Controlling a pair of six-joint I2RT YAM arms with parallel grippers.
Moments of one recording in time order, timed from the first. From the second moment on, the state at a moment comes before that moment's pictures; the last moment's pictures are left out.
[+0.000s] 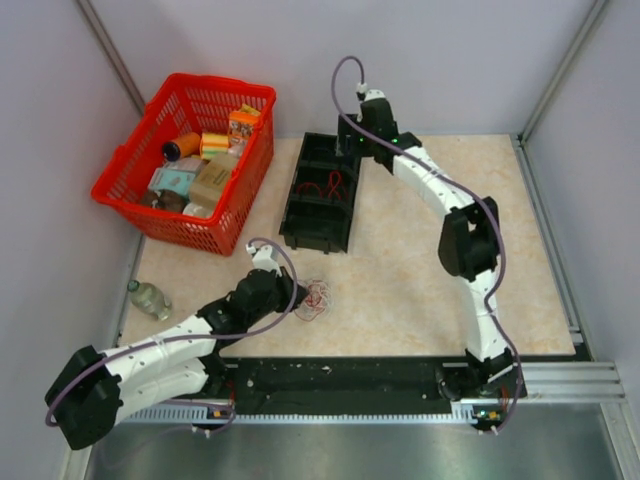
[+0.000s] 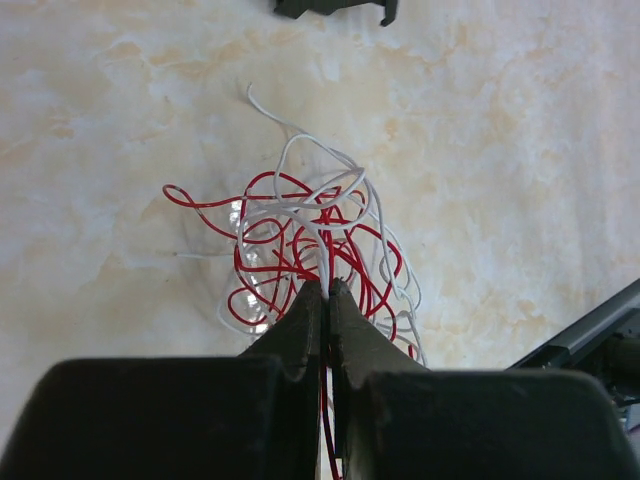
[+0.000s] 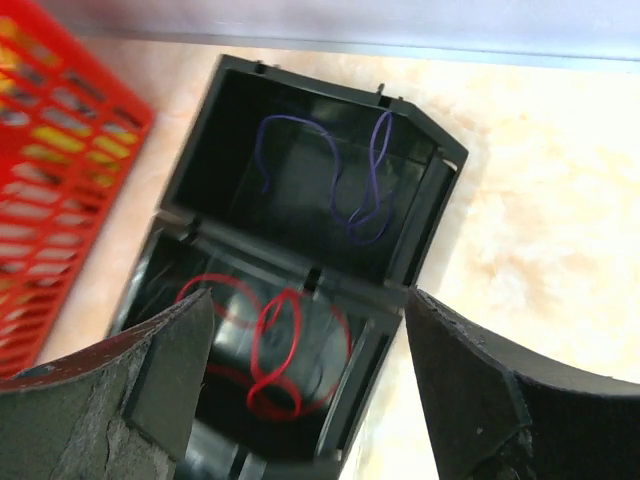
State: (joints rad) left arm -0.81 0.92 0.31 0.07 -0.14 -0.83; right arm 0.47 2.31 2.16 -0.38 0.08 0.32
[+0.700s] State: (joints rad) left arm -0.78 0.77 0.52 0.11 0.11 -0.72; right arm 0.39 1.33 1.08 -0.27 -0.57 0.45
